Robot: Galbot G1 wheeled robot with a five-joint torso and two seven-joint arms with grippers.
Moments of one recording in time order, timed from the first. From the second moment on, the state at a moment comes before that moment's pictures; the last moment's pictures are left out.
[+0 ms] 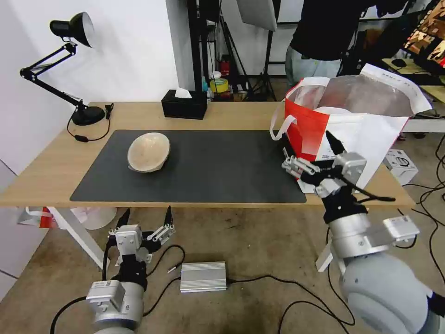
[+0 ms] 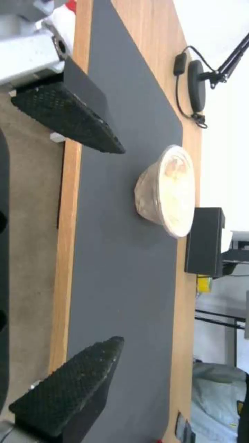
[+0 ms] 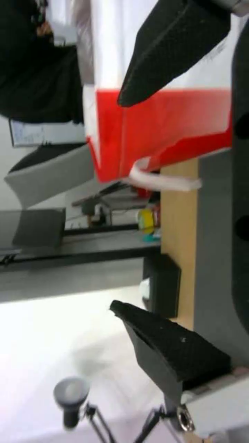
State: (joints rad) left arm 1.90 -1.61 -0.52 -2.43 0.00 0.10 -0.04; right arm -1.30 0.74 0.11 2.48 0.50 0.04 0.71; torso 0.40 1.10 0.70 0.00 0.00
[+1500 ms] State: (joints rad) left arm 1.91 -1.61 -0.52 -2.45 0.01 0.09 -0.05; right arm -1.58 0.82 0.07 2.48 0.27 0.04 0.78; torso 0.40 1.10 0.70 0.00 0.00
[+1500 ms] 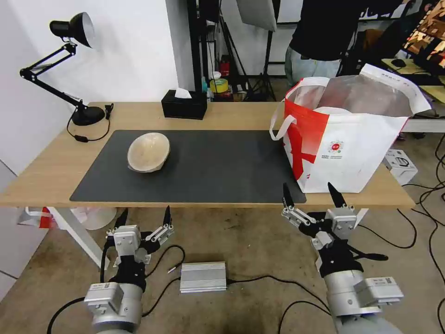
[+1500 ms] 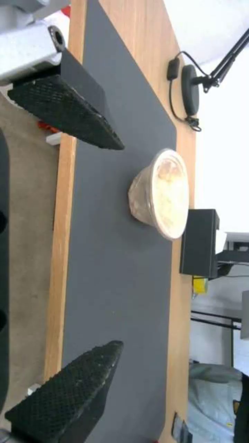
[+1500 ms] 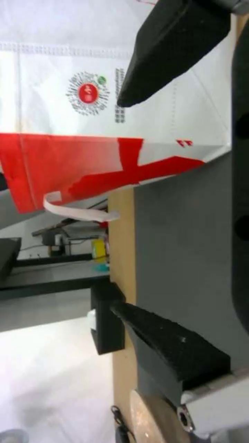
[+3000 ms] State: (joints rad) left arm 1.91 -1.61 -0.53 -2.45 -0.01 0.10 -0.05; right arm -1.64 0.86 -0.01 2.43 0.20 0.03 0.81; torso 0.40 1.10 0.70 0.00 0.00
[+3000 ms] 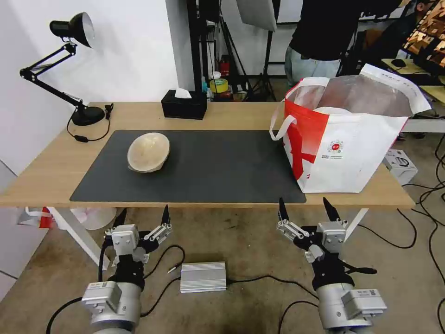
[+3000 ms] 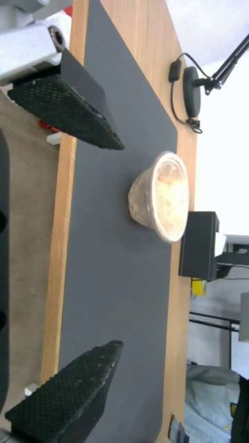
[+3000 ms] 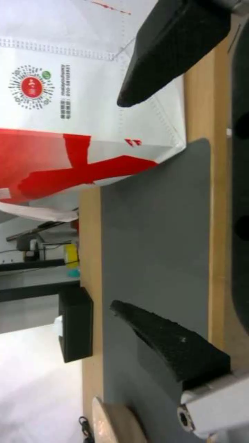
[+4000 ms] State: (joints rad) left arm 1.90 -1.61 -0.54 -2.44 -0.02 0.10 -0.05; right arm -1.64 0.88 -0.03 2.42 0.19 0.02 0.83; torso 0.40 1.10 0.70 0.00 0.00
